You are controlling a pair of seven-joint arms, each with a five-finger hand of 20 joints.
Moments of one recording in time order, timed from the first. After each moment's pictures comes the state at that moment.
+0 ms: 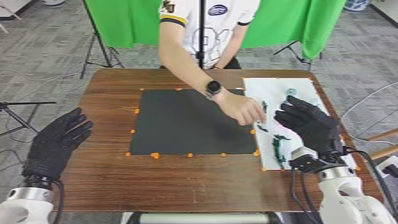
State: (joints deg) left arm 135.0 -53.7 -105.0 -122.6 31.7 9.2 15.4; right arm -117.8 -64.4 93.9 -115.6 -46.7 1.9 -10.2
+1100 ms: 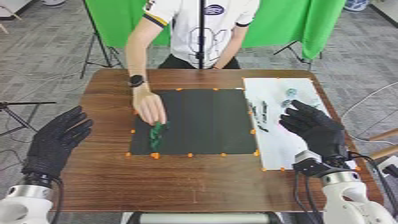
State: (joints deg) left arm 134.6 -52.5 -105.1 -122.3 31.3 9.1 15.5; right arm -120.2 -64.4 95.1 -116.2 -46.8 3.7 -10.6
